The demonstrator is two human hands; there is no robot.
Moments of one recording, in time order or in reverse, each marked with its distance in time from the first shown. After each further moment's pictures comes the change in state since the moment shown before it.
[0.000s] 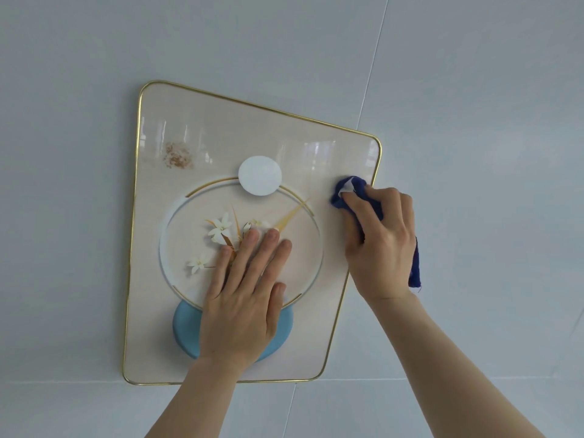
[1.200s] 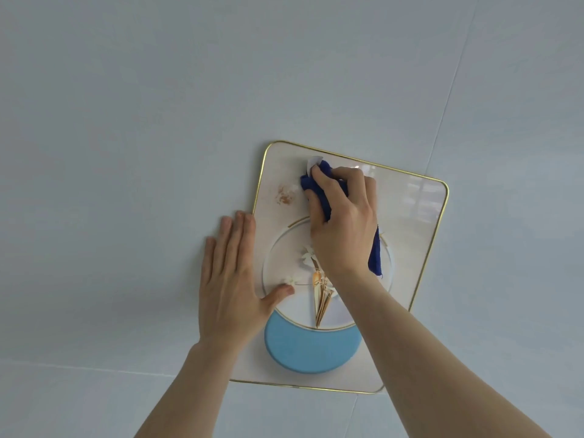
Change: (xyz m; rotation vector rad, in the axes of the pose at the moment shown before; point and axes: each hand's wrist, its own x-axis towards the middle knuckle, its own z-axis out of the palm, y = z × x) left_hand 0.013 -0.126 -0.069 -0.227 -0.085 -0.298; right_hand 0.060 -0.175 0.048 0.242 -0.004 0.081
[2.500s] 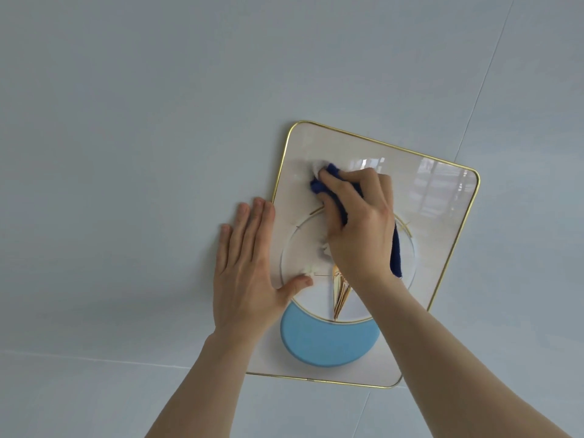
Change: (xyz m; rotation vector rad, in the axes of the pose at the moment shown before) left_hand 0.001 -0.008 0.008 -0.089 0.054 0.012; right_hand -0.018 0.004 0.005 -0.018 -0.070 -0.110
